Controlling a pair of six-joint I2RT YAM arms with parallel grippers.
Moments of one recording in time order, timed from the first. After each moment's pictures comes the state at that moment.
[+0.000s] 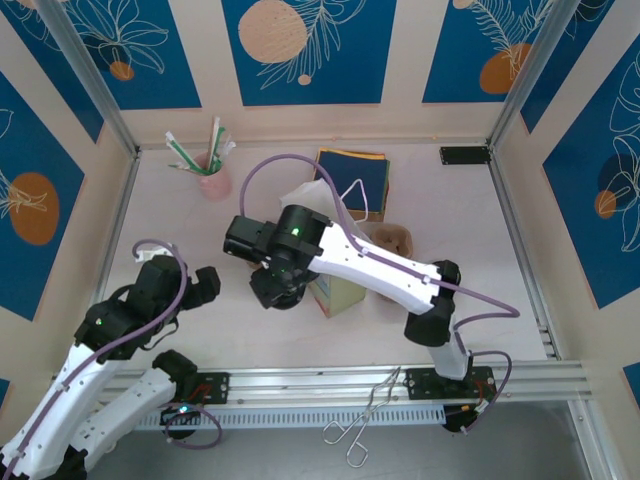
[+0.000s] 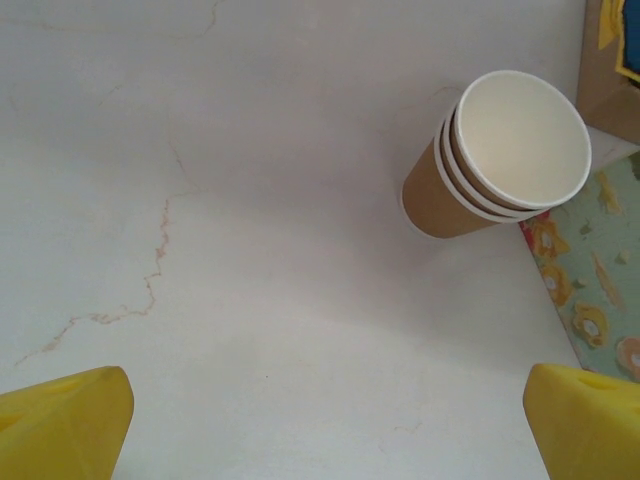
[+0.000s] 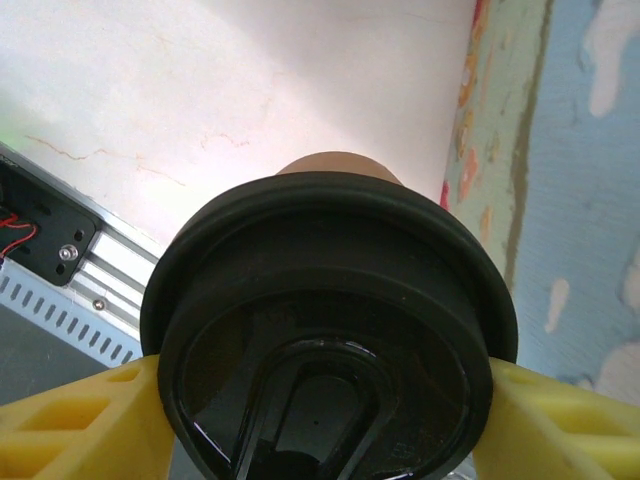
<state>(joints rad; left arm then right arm) -0.56 0.60 0.89 -1.16 -0.34 -0.71 1.24 1.98 2.27 -1.66 0.12 0.61</state>
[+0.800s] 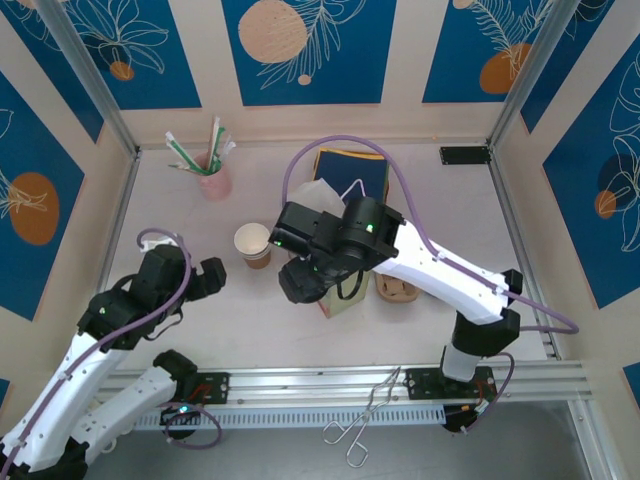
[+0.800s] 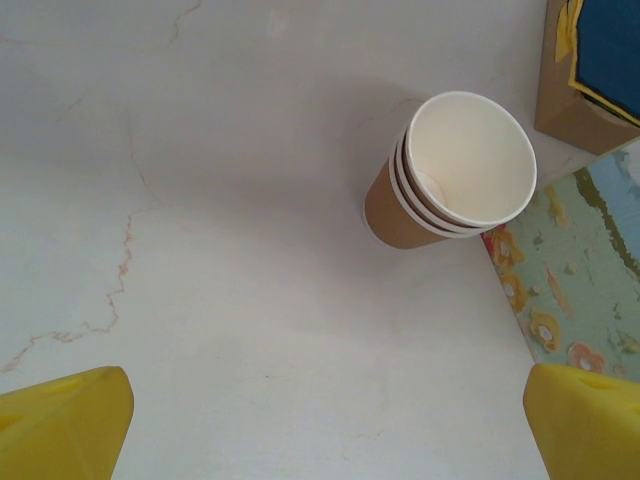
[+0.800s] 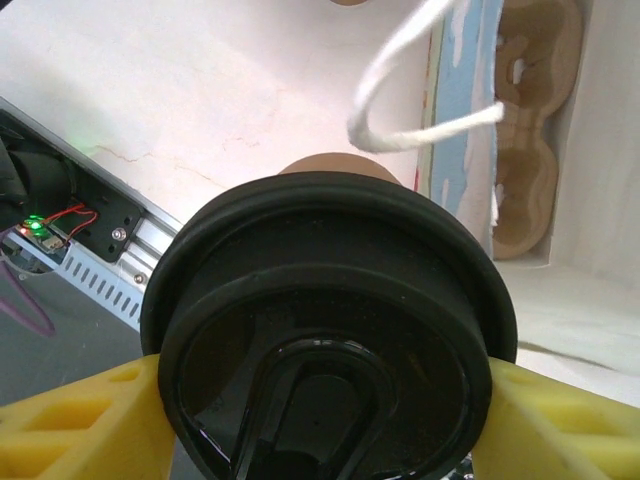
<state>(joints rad) -0.56 0.68 0.94 -1.12 -0.31 -0.71 1.24 1.71 2.17 -1.67 0.13 0.64</state>
